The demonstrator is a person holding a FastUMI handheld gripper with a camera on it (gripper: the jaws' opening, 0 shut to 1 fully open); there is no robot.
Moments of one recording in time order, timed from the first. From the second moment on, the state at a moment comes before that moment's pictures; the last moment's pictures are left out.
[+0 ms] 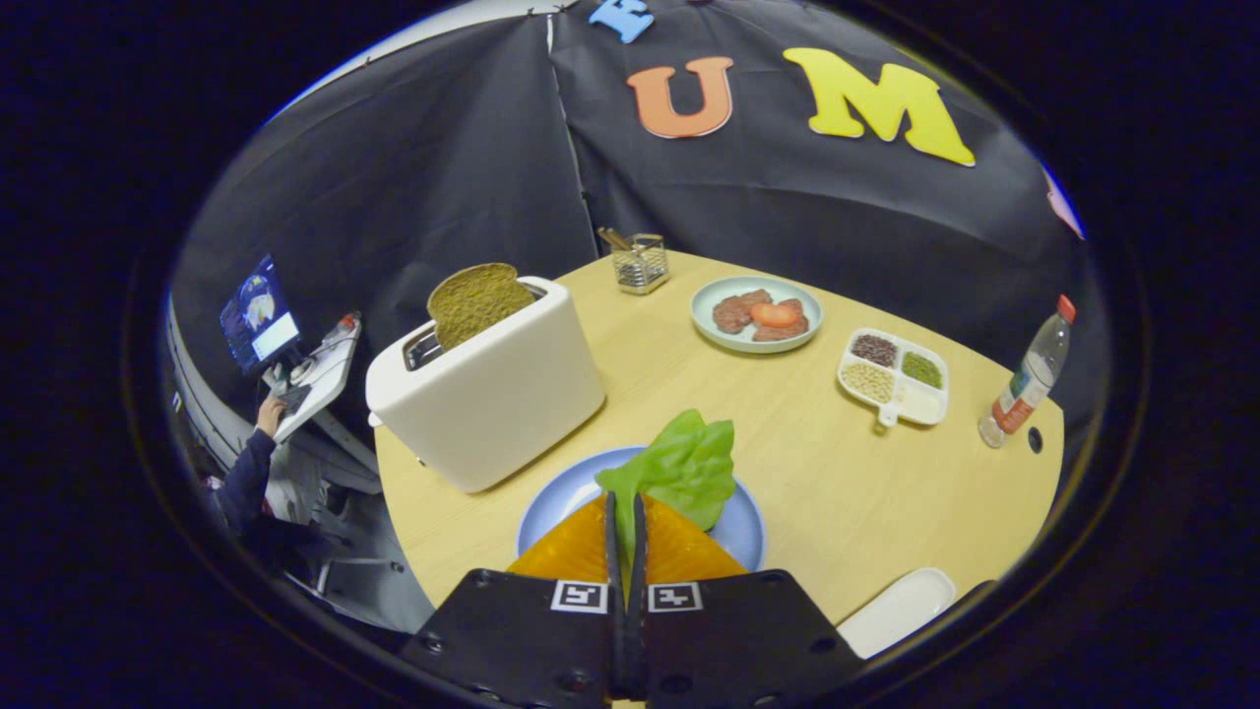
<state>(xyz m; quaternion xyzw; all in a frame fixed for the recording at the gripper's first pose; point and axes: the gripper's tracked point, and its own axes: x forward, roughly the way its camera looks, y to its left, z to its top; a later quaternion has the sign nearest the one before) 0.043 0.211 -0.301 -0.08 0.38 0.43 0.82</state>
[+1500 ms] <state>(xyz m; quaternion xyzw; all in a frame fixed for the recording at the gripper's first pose) 0.028 0.292 -0.182 -0.05 0.28 0.25 0.92</state>
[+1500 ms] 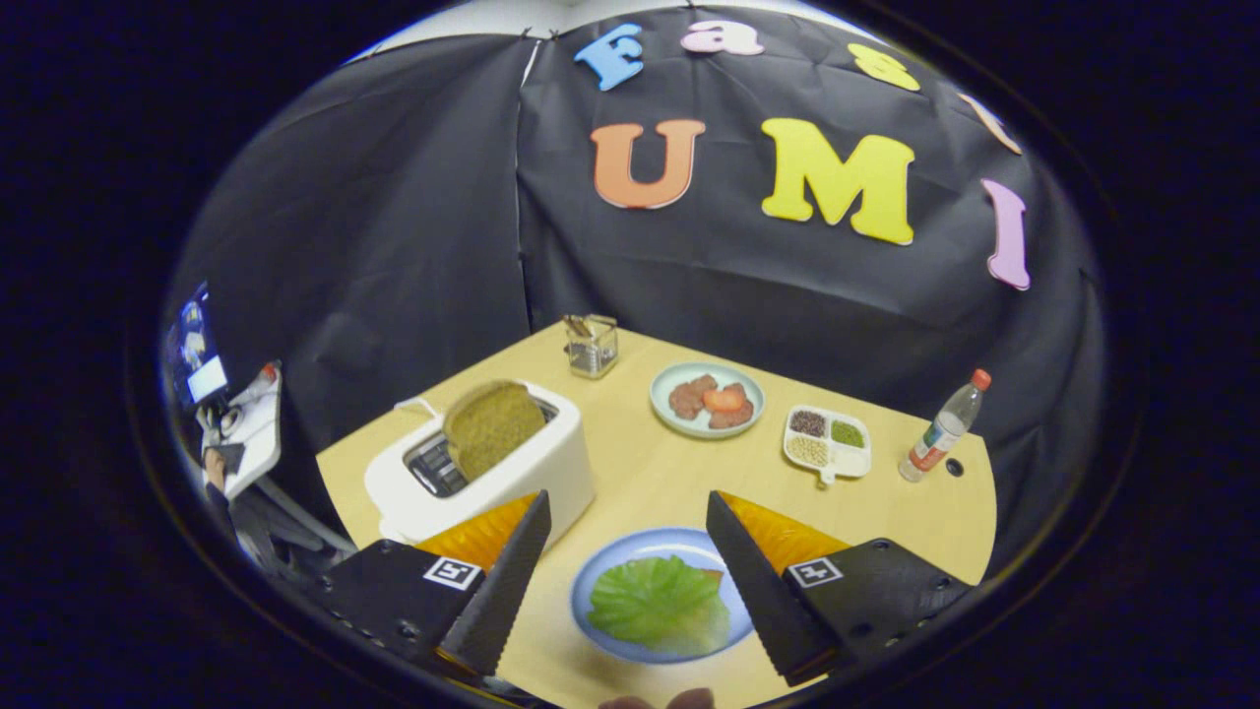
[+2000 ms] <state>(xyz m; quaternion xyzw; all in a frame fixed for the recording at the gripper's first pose) 0.029 0.401 -0.180 0.02 0.25 0.14 0.96</state>
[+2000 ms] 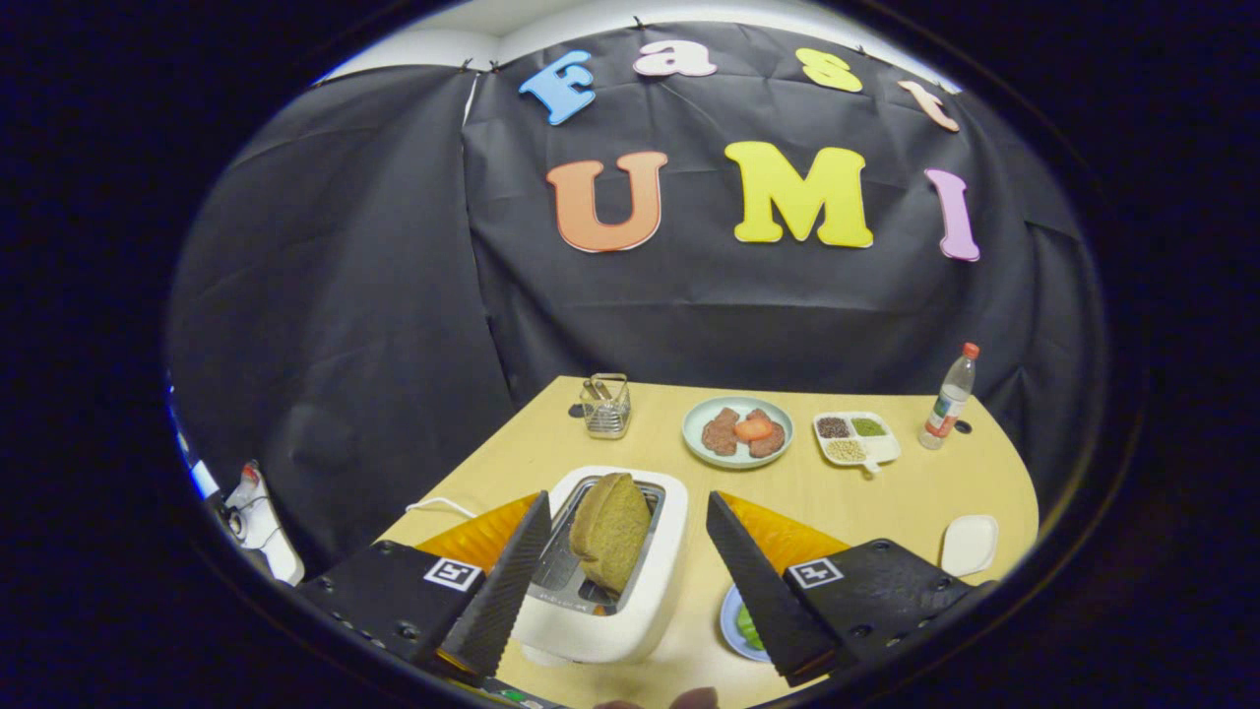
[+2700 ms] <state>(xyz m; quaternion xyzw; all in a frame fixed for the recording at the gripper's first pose) 0.058 0.425 -0.241 -0.05 0.30 0.09 0.95</state>
